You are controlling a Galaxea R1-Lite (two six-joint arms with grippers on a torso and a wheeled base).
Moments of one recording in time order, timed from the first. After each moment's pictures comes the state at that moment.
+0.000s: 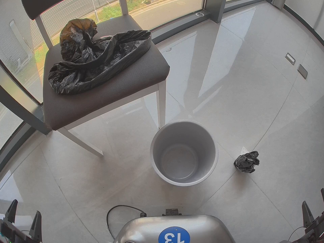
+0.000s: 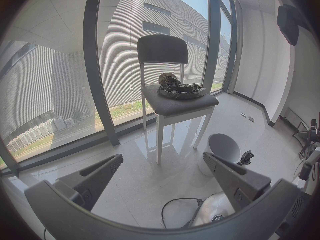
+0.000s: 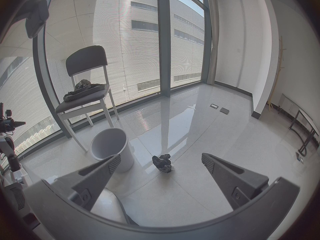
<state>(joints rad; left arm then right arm) 0.00 0.02 -0.02 -0.01 -0.02 -0.05 0.00 0.02 -0.02 0.00 0.00 0.02</state>
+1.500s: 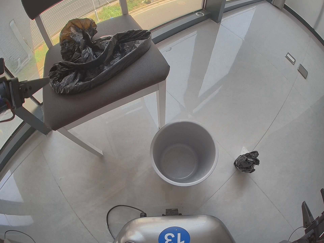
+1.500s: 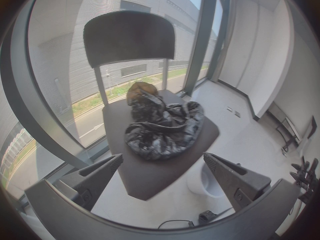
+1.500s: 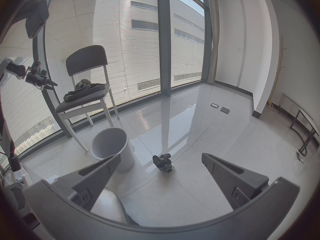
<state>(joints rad) -0.01 1.15 -1.08 0.10 -0.24 0.03 0.00 0.02 -0.02 0.00 0.00 0.02</state>
